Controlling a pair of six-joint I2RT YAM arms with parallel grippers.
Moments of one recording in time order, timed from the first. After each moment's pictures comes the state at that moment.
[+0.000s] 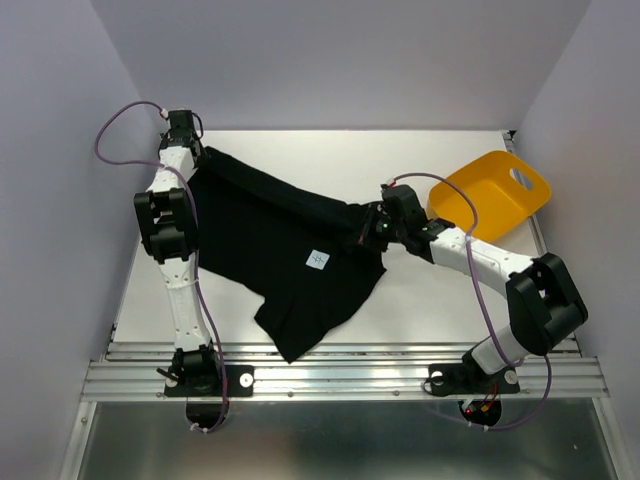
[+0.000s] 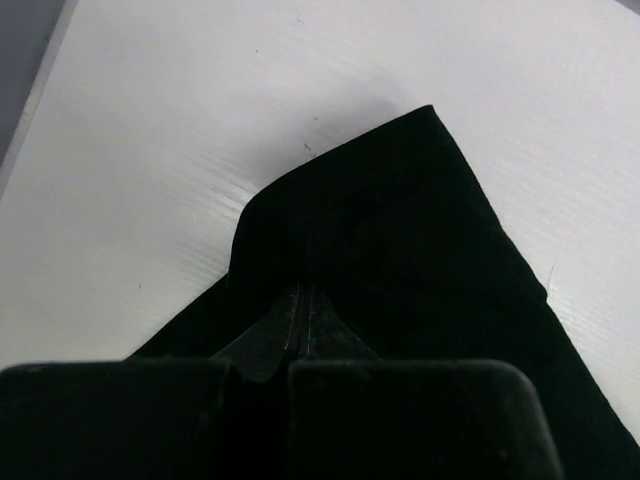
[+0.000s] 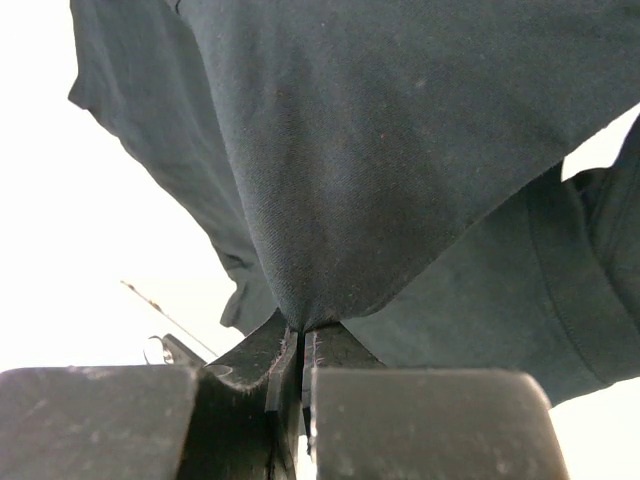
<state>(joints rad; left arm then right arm) 0.13 2.40 2.10 -0.46 -0.14 -0.28 0.56 1.52 0.97 -0.13 -0.27 0.89</state>
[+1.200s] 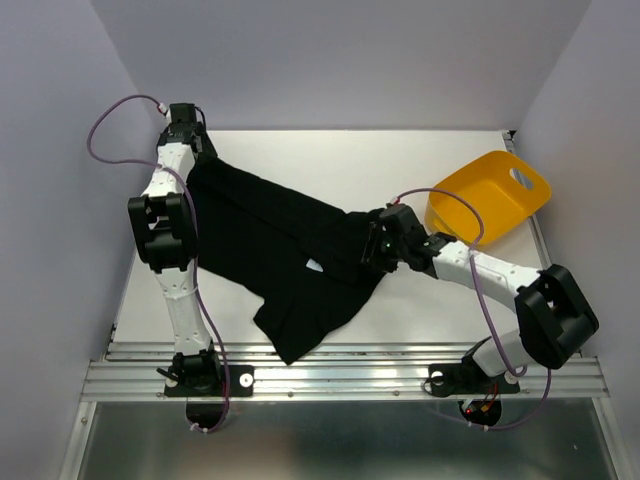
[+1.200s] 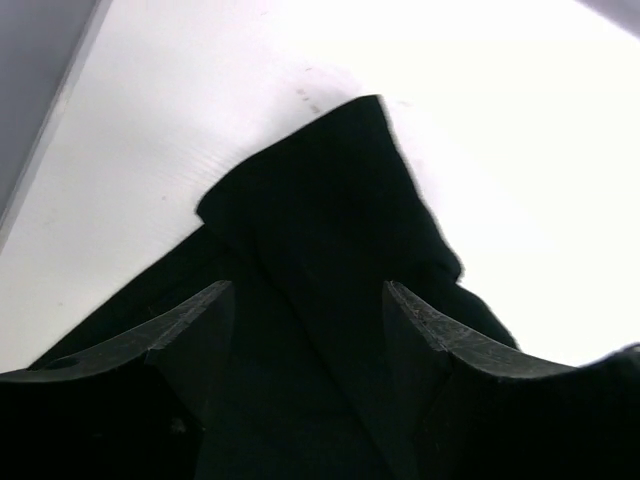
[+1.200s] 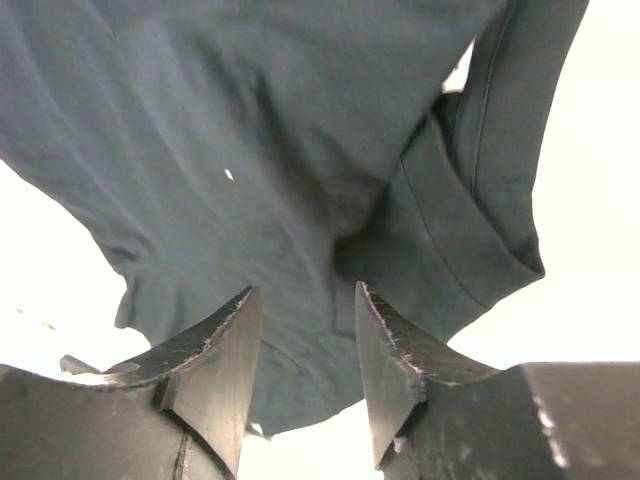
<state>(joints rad) 0.10 2.22 1.97 -0.54 -0.21 -0.33 0.63 1.44 0.84 -0.24 -0.06 0.85</state>
